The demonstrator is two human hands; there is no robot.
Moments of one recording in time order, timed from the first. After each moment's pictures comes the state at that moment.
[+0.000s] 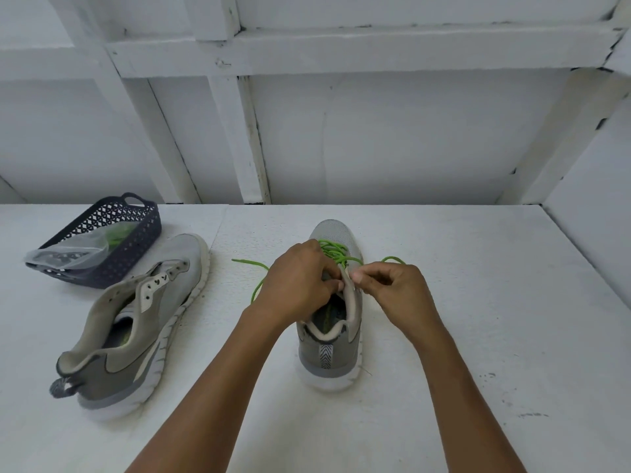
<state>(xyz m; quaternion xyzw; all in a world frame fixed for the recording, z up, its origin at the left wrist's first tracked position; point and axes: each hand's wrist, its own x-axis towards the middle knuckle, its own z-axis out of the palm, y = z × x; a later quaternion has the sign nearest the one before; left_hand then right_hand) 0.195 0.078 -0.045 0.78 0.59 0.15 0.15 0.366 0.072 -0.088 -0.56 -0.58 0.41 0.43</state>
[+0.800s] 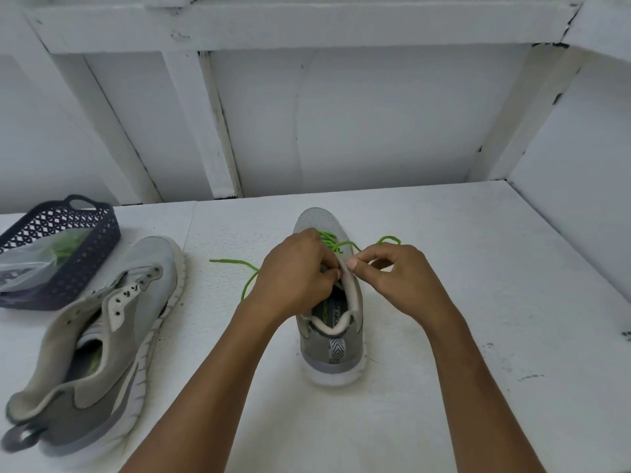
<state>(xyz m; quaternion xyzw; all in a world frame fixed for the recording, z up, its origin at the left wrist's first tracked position) 0.190 0.088 -0.055 0.82 0.53 0.16 0.13 0.363 0.063 -0.078 -0.63 -0.61 0.32 0.36</state>
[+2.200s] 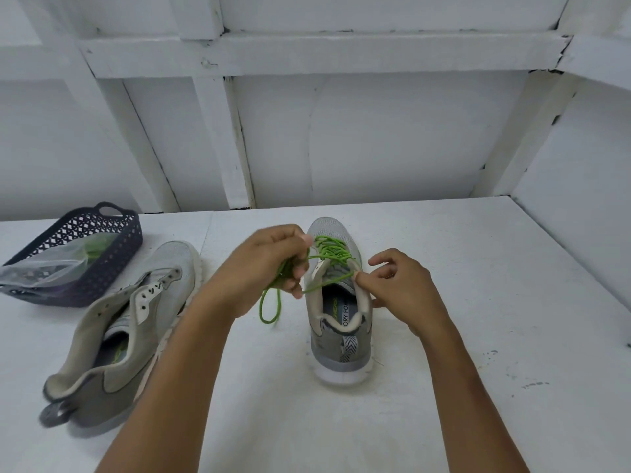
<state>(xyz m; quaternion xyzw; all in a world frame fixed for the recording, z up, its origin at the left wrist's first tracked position) 0.139 0.069 -0.017 0.58 0.44 0.35 0.59 0.353 0.056 -0.080 -0.67 -0.51 0.38 0.39</state>
